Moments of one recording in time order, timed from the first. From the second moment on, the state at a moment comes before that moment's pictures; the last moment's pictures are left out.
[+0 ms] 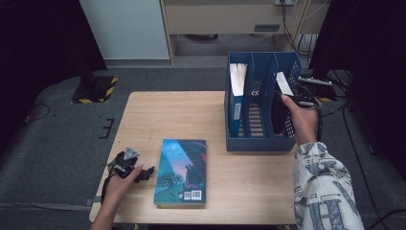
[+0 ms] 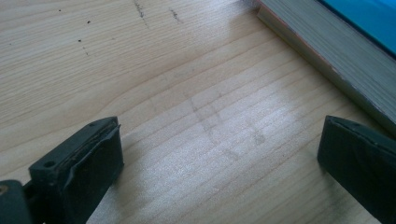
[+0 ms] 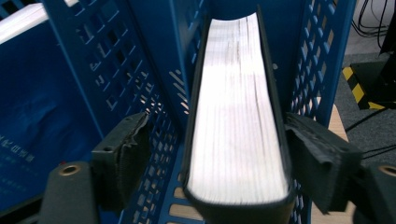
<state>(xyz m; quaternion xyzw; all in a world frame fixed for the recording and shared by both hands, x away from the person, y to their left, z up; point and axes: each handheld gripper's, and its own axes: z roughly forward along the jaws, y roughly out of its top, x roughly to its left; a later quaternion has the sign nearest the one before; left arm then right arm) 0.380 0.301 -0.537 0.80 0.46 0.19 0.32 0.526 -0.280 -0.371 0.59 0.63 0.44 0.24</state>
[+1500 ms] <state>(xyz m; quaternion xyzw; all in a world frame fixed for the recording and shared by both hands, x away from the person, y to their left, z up) 0.380 0.300 -0.537 0.80 0.46 0.19 0.33 0.411 -0.195 -0.427 0.48 0.71 0.49 0.17</state>
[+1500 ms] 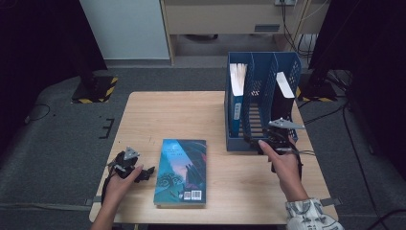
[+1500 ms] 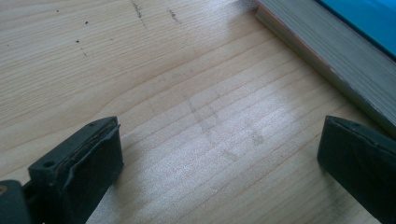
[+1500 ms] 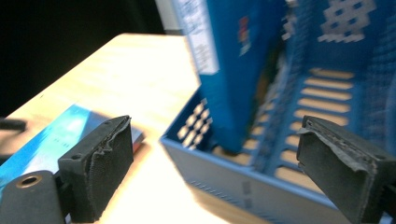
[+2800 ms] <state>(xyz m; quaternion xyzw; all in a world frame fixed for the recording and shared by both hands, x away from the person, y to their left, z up) 0.365 0.296 -0.512 0.78 0.46 0.17 0.39 0.365 -0.076 -0.495 0.38 0.82 0.41 0.10</state>
